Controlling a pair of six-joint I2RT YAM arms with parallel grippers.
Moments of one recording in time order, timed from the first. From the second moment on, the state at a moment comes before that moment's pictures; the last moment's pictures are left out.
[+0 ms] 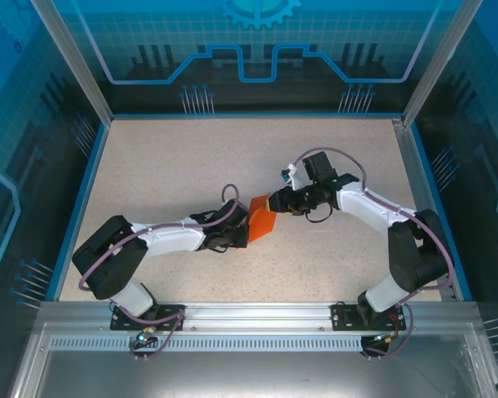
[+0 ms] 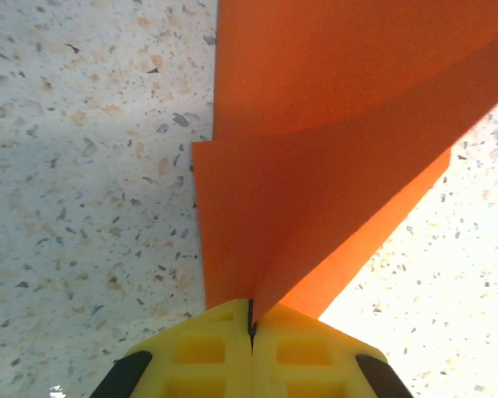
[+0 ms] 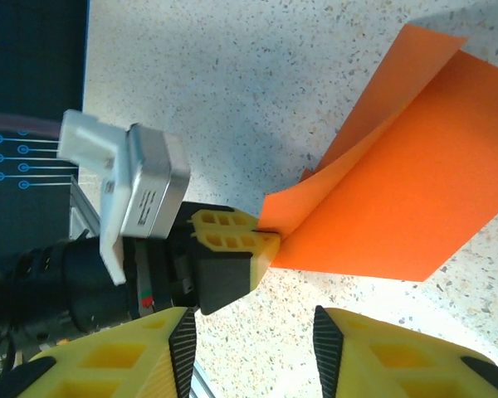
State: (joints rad) left arm -0.74 1.58 0.75 -0.21 0.02 -0.68; right arm 0.41 1.57 1.02 -0.46 -0.73 0.43
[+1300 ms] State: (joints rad) left arm -0.59 1.65 0.64 0.06 0.42 -0.75; right arm 0.55 1.94 1.16 -0.33 -0.74 0.48
